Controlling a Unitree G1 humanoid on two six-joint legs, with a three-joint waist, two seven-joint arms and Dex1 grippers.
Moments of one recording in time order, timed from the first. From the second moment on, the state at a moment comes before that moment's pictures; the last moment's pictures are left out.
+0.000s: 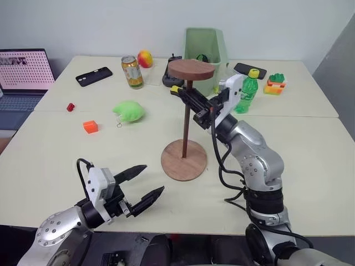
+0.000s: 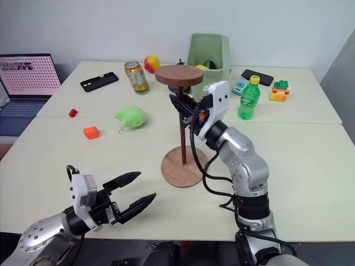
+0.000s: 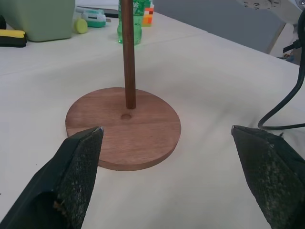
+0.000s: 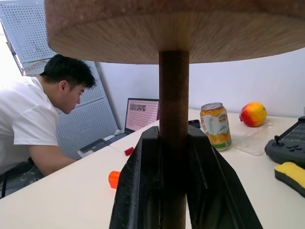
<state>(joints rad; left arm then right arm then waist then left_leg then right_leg) 0.36 0.55 0.26 -0.65 -0.63 0.36 -0.81 -0.63 0.08 0.02 -0.25 0.38 0.58 0.43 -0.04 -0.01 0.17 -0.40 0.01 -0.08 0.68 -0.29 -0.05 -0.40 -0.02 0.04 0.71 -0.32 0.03</state>
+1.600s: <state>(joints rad) 0.34 0.55 0.24 -0.64 -0.62 0.36 -0.77 -0.42 -0.07 0.26 -0.15 0.27 0.11 0.57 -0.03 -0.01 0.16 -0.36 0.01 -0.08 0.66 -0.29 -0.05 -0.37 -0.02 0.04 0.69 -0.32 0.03</state>
